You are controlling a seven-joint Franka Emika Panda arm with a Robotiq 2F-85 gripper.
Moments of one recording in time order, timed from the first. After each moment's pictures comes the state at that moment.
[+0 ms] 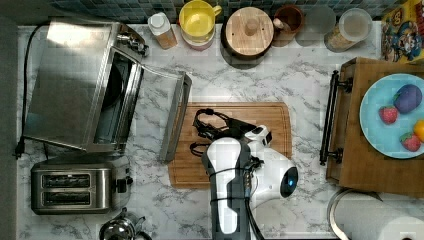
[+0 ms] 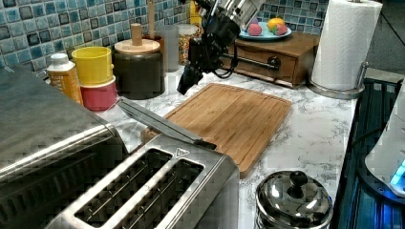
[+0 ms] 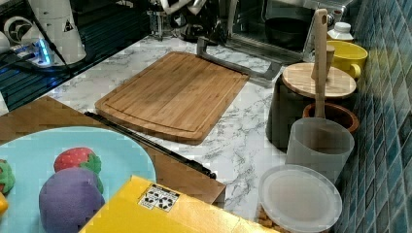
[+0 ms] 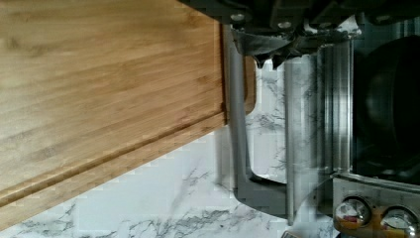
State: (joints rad) arm 0.00 0.01 -0.03 -2.53 1.31 0.95 -1.59
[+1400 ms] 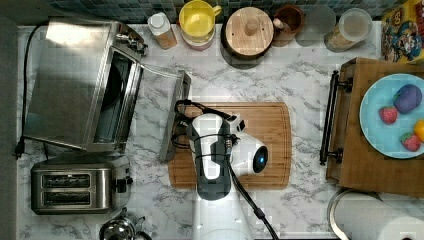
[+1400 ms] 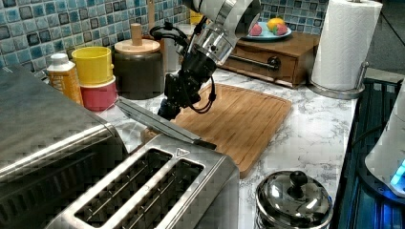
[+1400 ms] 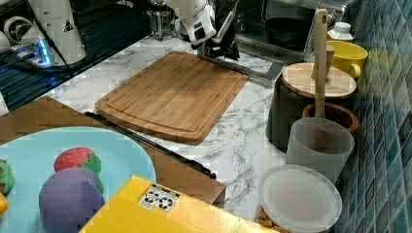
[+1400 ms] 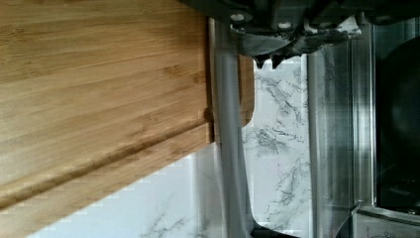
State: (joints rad) arm 0.03 0.28 0.06 -2.38 1.54 0.95 -1.72
